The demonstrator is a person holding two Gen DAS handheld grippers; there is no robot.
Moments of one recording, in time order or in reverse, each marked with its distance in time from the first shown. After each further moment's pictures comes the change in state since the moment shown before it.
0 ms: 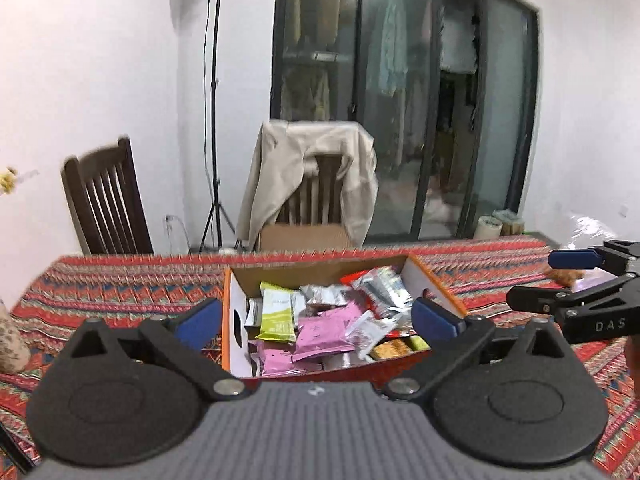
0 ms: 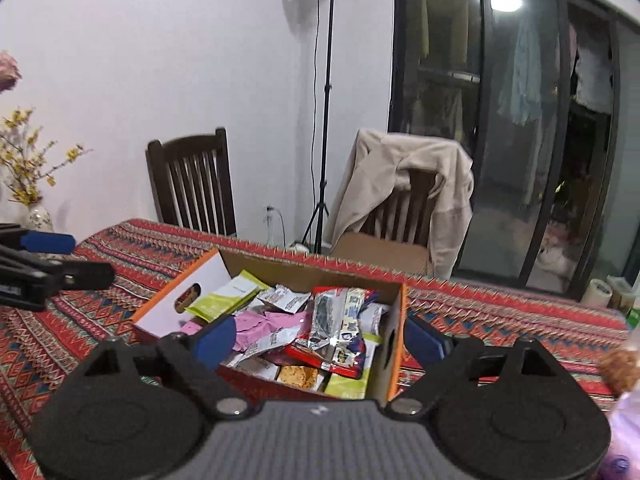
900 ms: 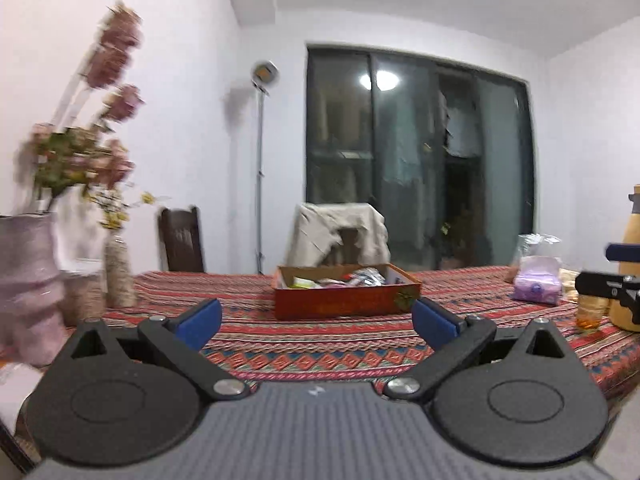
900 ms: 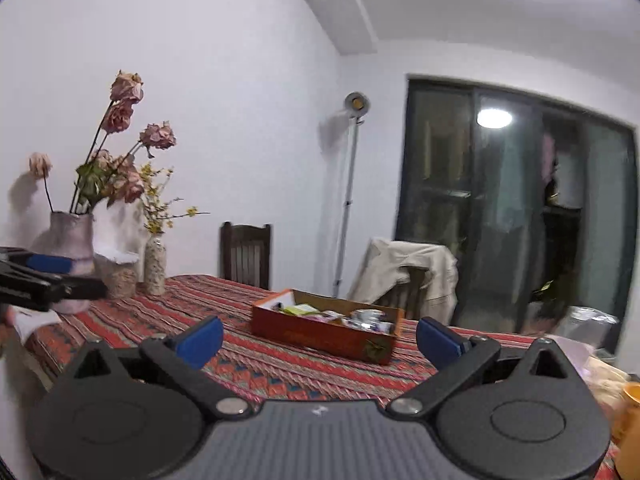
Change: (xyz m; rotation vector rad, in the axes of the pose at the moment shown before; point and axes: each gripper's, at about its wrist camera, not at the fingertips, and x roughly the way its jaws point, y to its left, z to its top) left arm -0.314 -0.075 -0.244 0.001 -0.333 0.139; right arm -0.346 0.105 -0.231 -0.075 -0.386 -0.025
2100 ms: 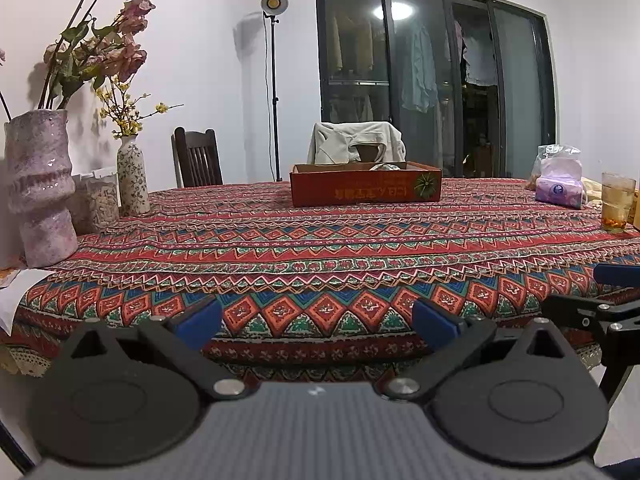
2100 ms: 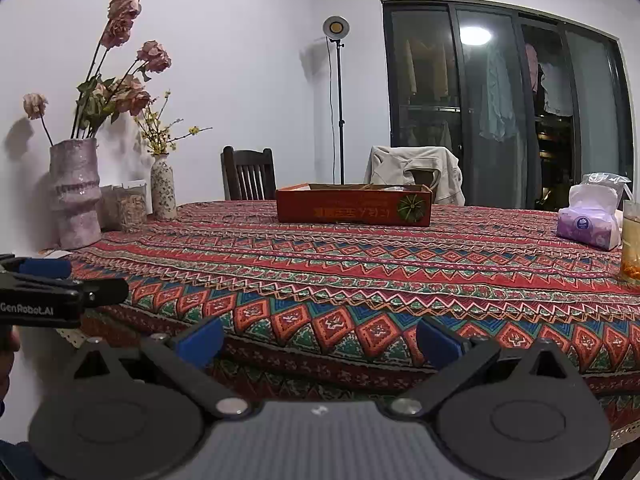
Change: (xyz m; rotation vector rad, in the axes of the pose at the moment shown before) left arm 0.011 -0.002 -0.099 0.027 0.225 0.056; right arm 0.016 0.072 -0.136 0.155 0.198 0.021
